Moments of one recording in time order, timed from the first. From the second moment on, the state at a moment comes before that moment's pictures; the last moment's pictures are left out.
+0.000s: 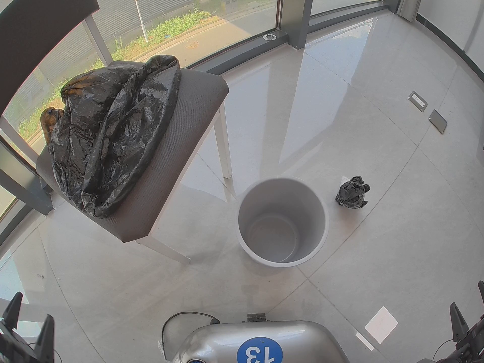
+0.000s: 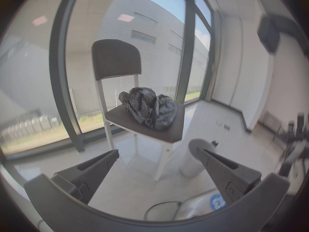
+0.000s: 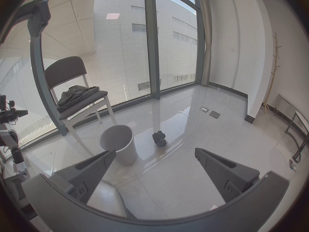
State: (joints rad) left arm 0.00 0.02 -0.06 -0.03 -0.13 -0.09; right arm 0.09 0.02 -0.02 0.00 -0.04 0.01
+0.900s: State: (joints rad) left arm -0.07 0.82 -0.97 0.48 -0.18 -0.15; right arm 0.09 0.02 -0.02 0.00 0.00 -0.01
